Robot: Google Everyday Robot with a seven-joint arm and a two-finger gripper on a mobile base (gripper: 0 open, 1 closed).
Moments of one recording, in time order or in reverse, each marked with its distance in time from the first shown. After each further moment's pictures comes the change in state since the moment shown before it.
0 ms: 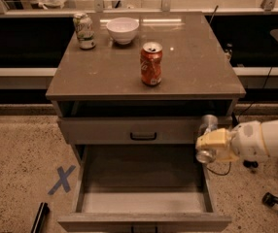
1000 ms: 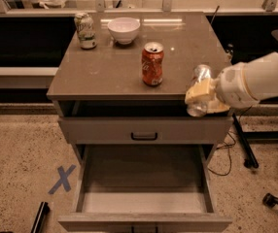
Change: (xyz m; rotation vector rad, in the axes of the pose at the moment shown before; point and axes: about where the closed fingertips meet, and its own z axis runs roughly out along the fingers) arm 0.063 -0.118 -0.025 -0.191 0.140 -0.200
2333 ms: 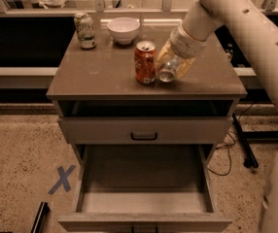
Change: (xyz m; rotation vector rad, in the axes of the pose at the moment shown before) arm 0.112 -0.042 0.087 -0.318 -0.201 0.066
